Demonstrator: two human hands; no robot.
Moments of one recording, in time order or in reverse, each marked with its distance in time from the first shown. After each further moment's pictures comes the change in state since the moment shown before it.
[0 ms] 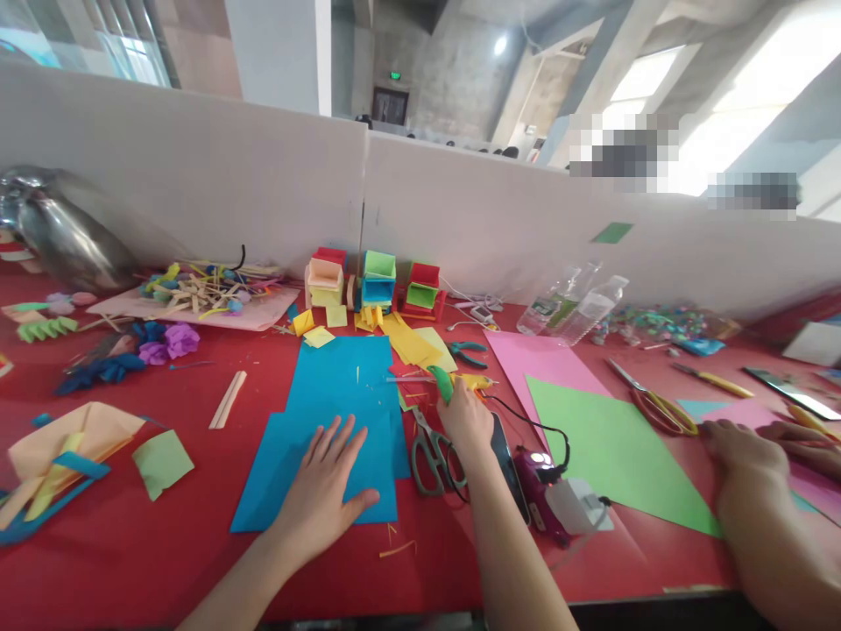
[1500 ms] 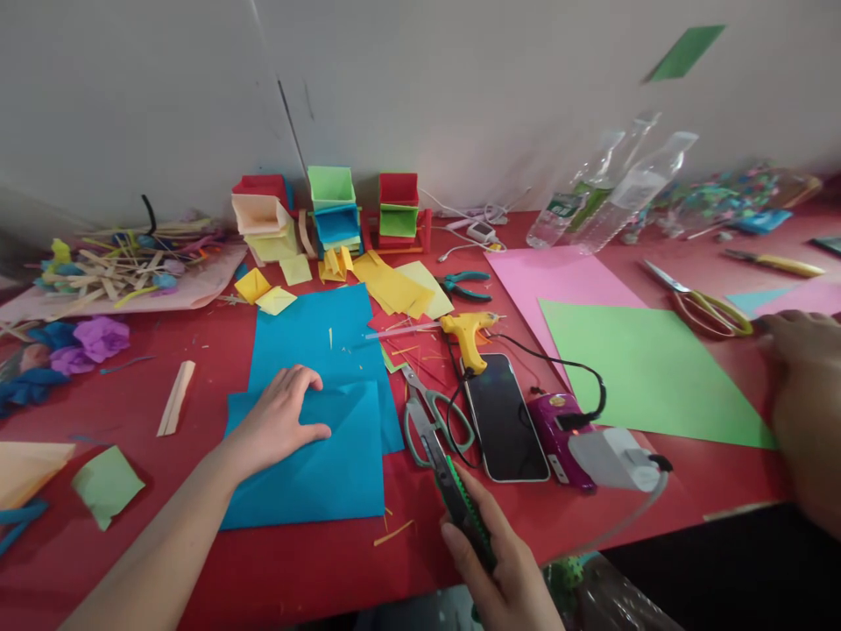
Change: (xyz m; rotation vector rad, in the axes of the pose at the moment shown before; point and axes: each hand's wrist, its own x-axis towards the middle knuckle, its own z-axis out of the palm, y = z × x) left_hand 0.062 -0.052 -0.026 0.016 -0.249 -0.075; right_hand -0.165 0.055 0.004 0.866 -0.403 0.043
